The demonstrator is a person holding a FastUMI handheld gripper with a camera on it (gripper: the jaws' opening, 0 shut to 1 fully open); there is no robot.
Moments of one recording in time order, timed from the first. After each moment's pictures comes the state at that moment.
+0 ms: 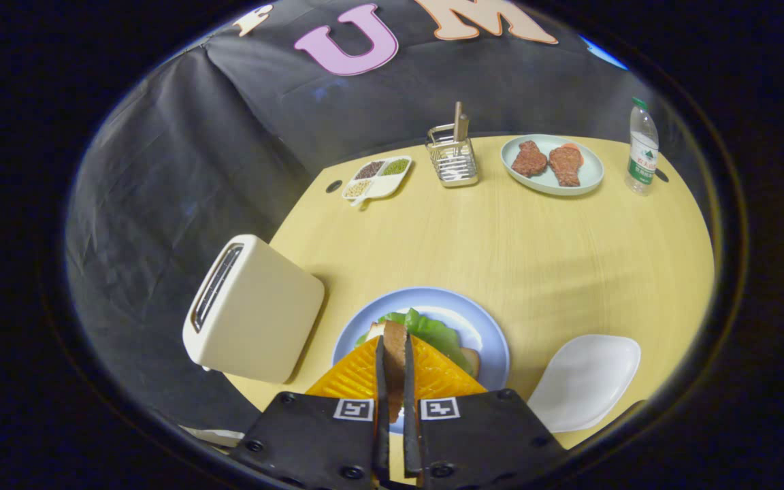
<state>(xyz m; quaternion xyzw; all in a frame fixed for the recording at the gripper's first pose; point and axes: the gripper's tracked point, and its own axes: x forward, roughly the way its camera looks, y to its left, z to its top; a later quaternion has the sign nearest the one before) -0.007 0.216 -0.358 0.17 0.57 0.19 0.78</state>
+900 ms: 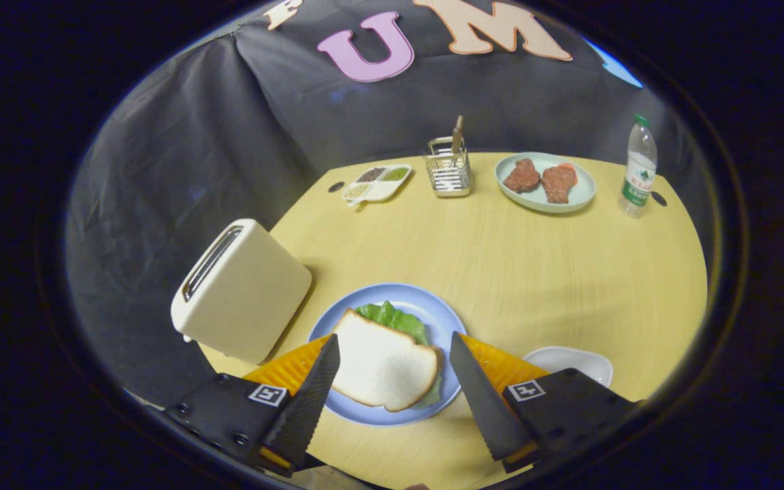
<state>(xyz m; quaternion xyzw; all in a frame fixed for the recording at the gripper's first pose) -0.005 0.177 -0.341 0.14 0.51 0.23 0.82</state>
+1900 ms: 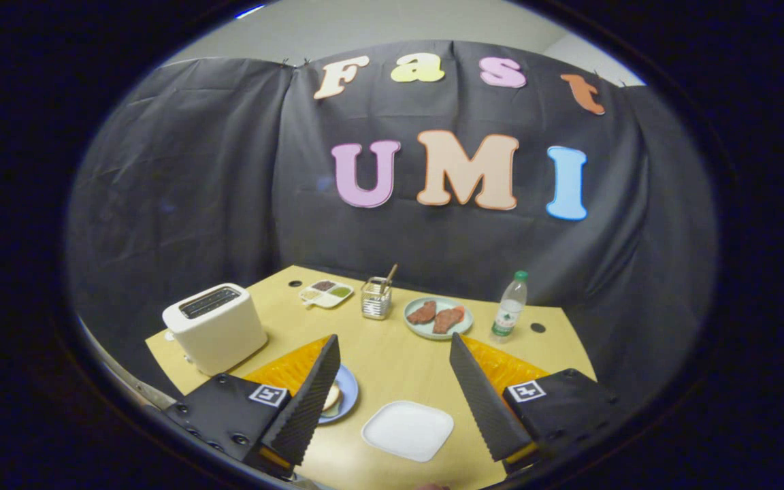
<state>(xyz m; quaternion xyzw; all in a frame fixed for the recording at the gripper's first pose) -0.004 0.027 -0.151 0.02 0.26 0.12 0.96</state>
